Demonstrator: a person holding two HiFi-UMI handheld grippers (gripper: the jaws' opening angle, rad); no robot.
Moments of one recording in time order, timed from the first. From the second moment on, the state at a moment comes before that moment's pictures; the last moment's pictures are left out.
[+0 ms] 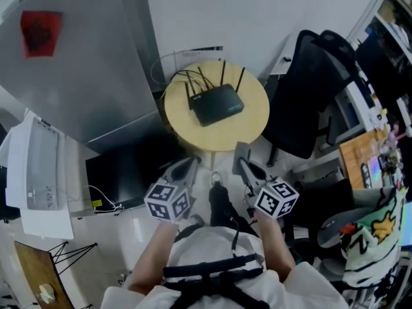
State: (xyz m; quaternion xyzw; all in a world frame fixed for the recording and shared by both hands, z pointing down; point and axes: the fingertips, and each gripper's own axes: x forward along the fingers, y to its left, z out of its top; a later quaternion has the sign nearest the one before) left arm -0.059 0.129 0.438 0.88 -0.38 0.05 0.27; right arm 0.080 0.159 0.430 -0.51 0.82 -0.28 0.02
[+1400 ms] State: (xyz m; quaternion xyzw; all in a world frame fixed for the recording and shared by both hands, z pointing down) left arm 0.050 -0.144 0.538 0.86 -0.39 0.12 0.30; right arm 0.183 -0.213 0.610 -0.51 0.77 -0.27 -0.26
